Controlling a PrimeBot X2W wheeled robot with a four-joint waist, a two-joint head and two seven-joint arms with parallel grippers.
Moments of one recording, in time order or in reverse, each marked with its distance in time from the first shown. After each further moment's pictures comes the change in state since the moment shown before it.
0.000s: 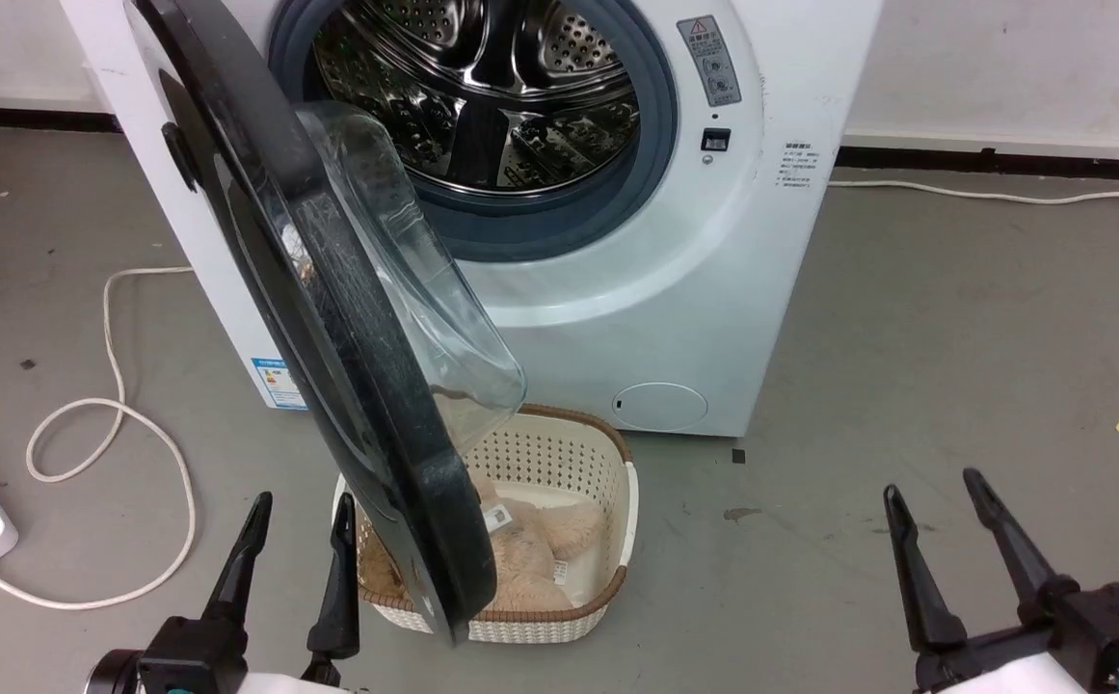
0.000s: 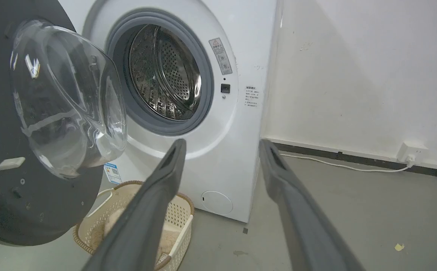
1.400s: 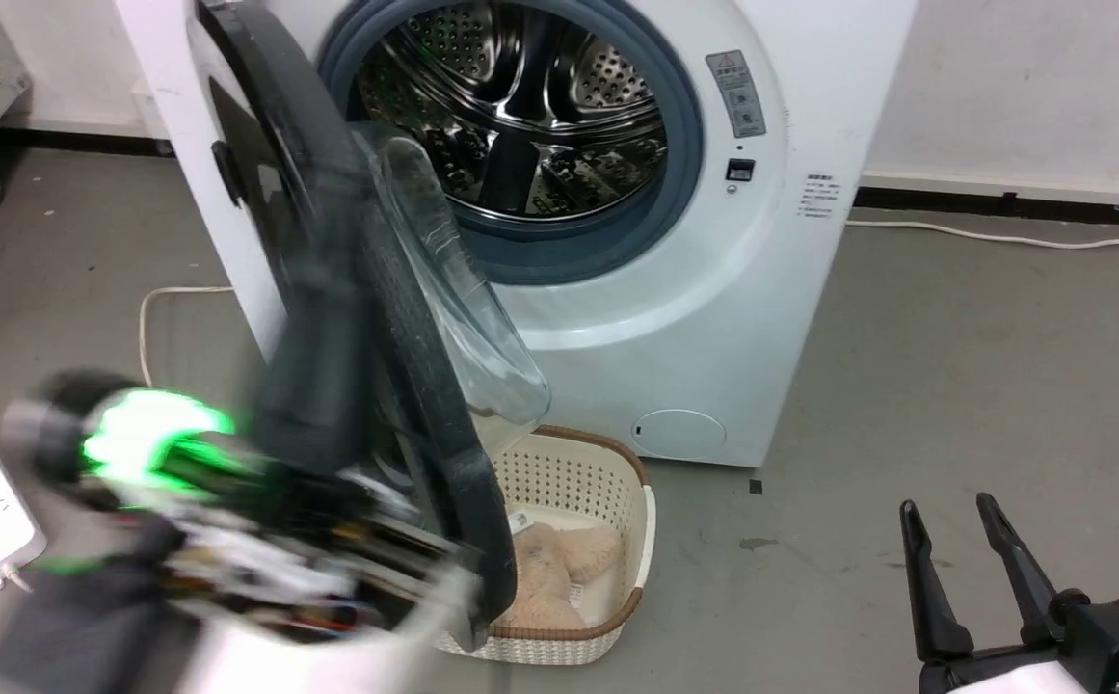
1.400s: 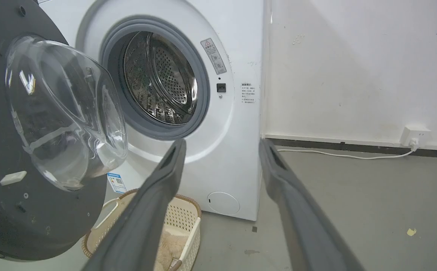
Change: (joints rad) left arm -0.333 -0.016 -0.182 -0.578 -0.016 -0.005 0.121; right arm 0.008 0.002 -0.005 0.079 0.091 0.000 -0.029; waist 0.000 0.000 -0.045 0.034
